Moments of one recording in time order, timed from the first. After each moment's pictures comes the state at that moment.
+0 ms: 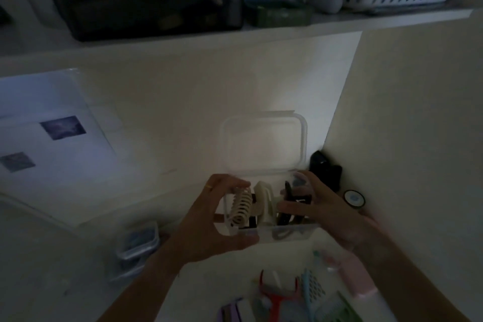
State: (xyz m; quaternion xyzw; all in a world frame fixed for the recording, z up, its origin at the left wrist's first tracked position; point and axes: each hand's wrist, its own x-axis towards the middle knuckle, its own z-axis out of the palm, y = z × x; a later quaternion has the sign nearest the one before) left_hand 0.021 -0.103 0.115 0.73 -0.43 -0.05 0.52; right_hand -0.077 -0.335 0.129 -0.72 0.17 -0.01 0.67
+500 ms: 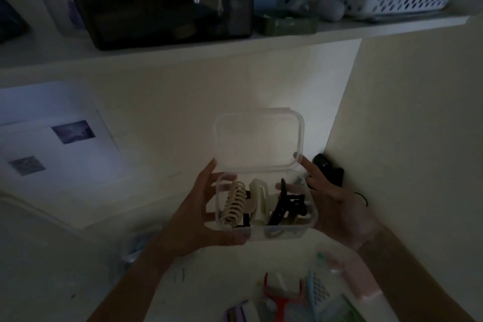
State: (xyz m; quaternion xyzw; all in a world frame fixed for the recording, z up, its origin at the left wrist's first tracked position) left_hand 0.033 -0.075 0.122 0.67 -0.34 -0.22 0.62; right_hand -0.082 -0.338 0.139 -0.50 0.03 0.06 0.87
